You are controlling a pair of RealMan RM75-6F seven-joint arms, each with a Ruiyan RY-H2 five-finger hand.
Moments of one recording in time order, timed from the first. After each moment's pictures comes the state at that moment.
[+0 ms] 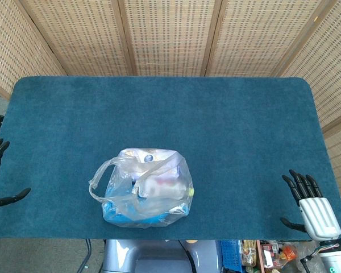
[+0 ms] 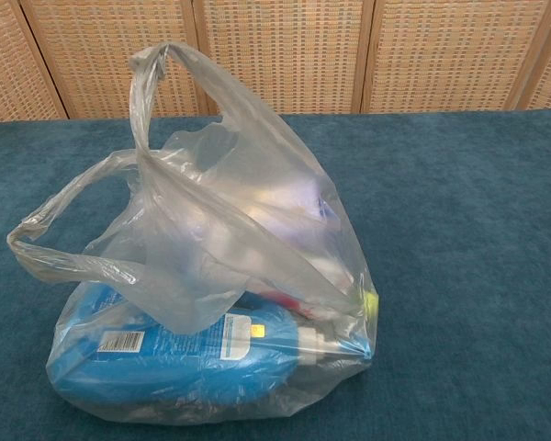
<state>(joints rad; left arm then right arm) -0.09 -0.91 -0.10 -1.97 1.45 1.51 0.03 0.07 -1.04 -0.02 -1.73 -1.63 1.46 -0.05</state>
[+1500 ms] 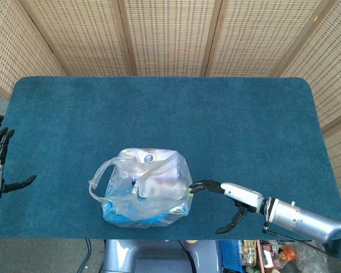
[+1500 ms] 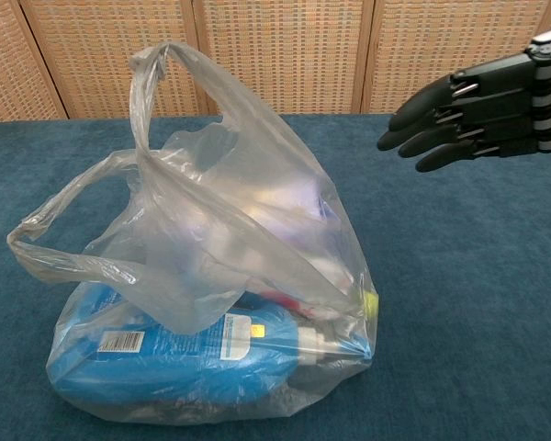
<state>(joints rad) -0.18 -0.97 -0.18 -1.99 1.26 1.45 0.16 0.87 -0.85 -0.16 -1.77 -2.08 1.07 1.46</state>
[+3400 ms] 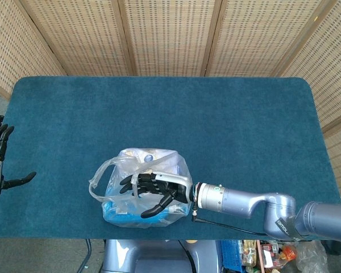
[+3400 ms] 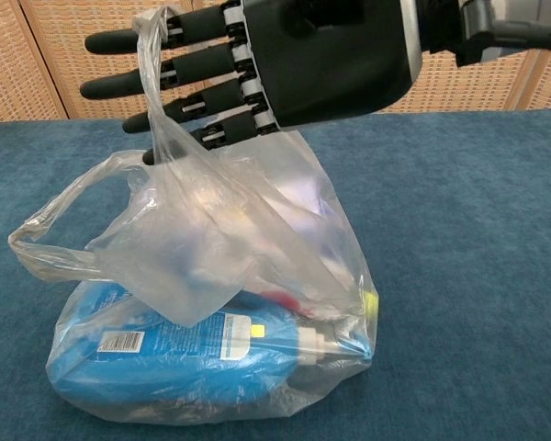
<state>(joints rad) -0.20 -0.95 -0.19 -1.98 1.24 1.43 0.12 1.30 -1.05 -0.01 -1.85 -1.73 0.78 2.07</state>
